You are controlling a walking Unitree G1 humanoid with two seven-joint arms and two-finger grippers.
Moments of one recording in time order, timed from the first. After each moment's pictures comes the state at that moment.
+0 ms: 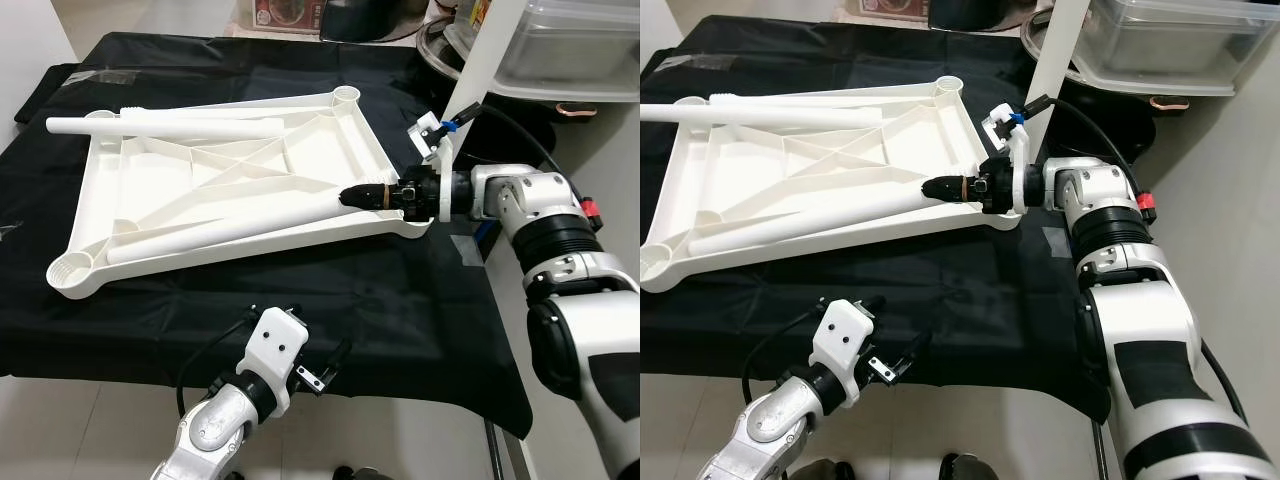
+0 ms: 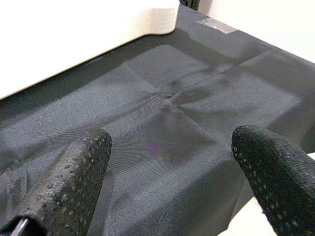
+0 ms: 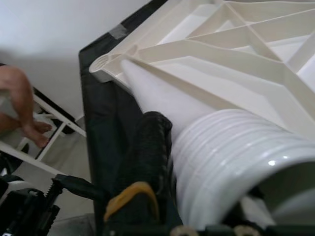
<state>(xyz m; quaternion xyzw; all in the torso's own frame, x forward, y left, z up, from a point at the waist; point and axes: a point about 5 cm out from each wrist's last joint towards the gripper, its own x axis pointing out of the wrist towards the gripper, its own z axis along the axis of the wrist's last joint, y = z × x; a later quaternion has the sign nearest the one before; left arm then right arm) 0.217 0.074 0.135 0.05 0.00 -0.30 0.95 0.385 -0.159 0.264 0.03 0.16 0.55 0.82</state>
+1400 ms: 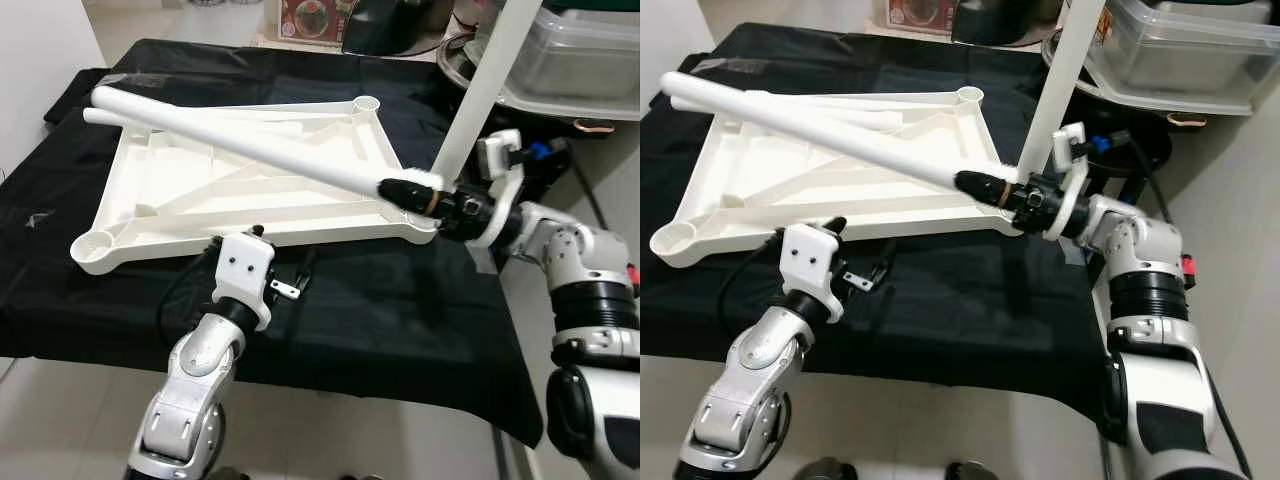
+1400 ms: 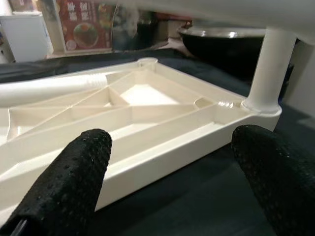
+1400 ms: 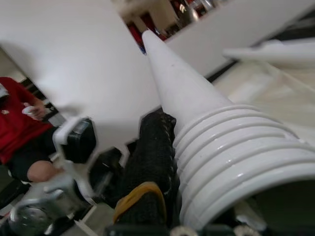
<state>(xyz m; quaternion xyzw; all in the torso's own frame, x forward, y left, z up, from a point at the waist) 0.273 0.092 0.197 0.02 -0.13 -0.19 0.97 0.340 -0.190 0.255 0.20 0.02 0.59 0.78</state>
